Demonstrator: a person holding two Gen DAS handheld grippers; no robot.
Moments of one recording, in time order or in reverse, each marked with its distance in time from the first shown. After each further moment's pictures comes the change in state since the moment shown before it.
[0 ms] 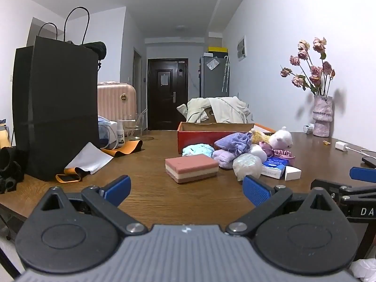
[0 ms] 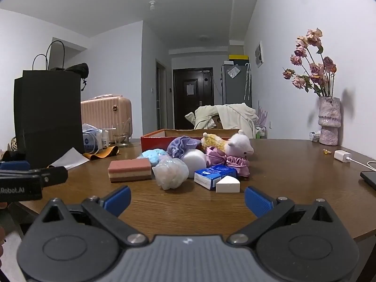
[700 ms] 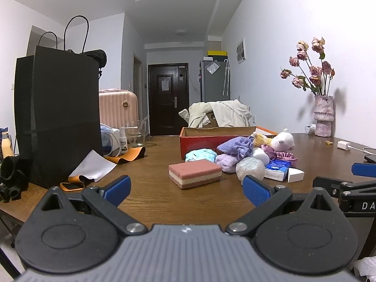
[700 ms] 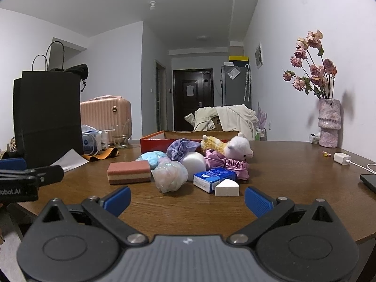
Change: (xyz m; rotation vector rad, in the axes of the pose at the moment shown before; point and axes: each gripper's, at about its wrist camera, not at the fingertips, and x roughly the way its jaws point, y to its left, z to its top) left arm -0.002 -0.001 0.002 0.029 -0.025 0.014; right arm 0.001 0.000 0.004 -0.006 -0.009 -0.003
